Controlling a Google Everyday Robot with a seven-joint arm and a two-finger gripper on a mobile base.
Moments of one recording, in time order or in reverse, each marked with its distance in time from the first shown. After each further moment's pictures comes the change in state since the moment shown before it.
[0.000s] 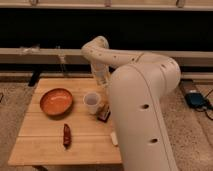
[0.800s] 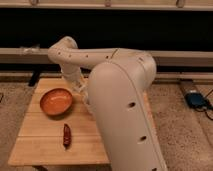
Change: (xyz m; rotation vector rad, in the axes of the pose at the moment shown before) arm -0.016 0.151 -0.030 -0.093 -0.001 -0.398
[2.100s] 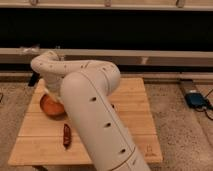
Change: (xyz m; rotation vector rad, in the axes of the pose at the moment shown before) arm -0.067 0.085 0.068 -0.134 0.022 -0.158
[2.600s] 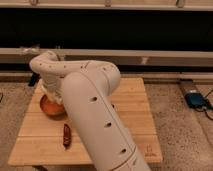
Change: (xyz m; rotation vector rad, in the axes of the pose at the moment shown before) arm -0.019 0.002 -0.003 0.006 -0.066 0.010
